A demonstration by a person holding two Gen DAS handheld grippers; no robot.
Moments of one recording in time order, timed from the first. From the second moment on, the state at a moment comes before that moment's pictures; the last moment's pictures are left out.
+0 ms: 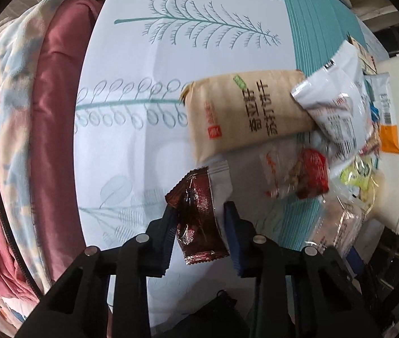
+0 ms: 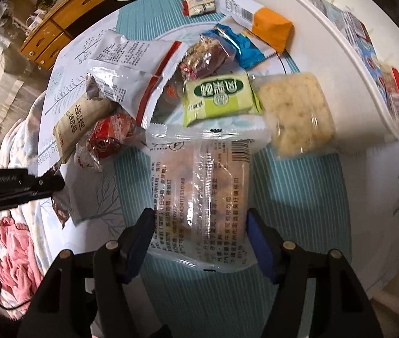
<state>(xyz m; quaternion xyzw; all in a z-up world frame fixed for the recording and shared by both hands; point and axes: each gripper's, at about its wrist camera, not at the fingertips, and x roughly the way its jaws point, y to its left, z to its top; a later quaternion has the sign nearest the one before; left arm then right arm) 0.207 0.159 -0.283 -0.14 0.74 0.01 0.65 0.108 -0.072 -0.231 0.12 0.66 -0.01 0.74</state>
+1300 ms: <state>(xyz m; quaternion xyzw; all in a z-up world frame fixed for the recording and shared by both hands) 0.126 0.104 -0.119 -0.12 0.66 -0.17 0.73 0.057 -0.098 -0.105 0.21 0.54 -0.05 0.81</state>
